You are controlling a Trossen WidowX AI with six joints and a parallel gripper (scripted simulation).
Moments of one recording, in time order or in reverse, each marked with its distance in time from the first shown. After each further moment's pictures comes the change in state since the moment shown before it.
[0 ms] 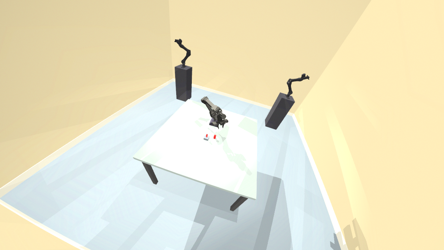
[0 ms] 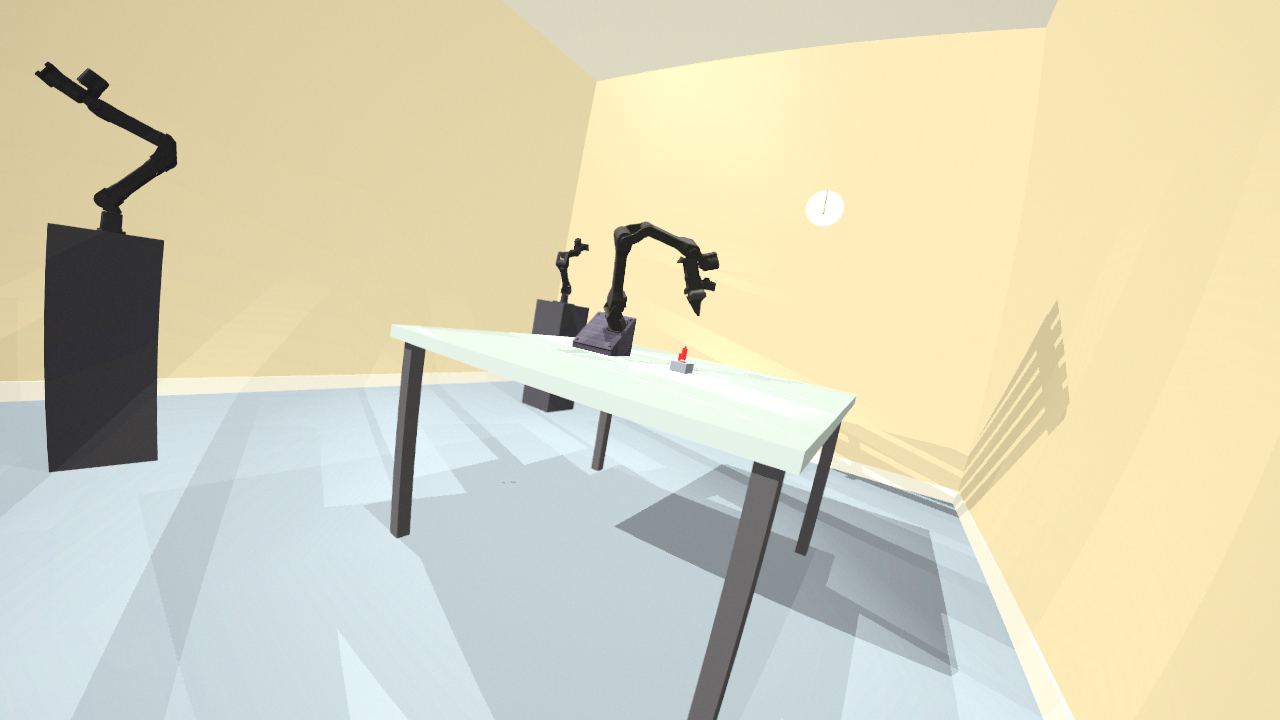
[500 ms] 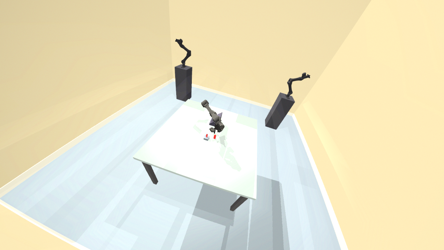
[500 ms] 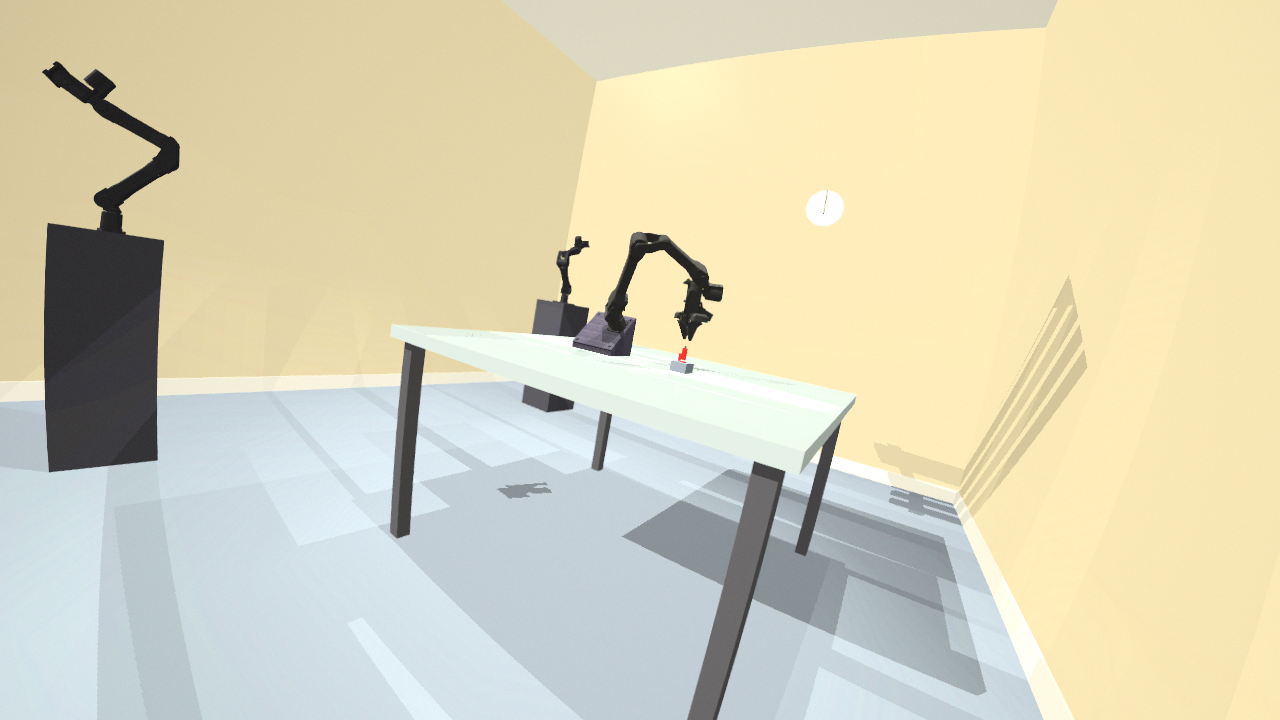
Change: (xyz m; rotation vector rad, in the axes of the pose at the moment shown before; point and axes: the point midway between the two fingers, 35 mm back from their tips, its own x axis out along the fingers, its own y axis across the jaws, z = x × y) arm 0.080 -0.046 -0.047 -0.275 0.336 -0.116
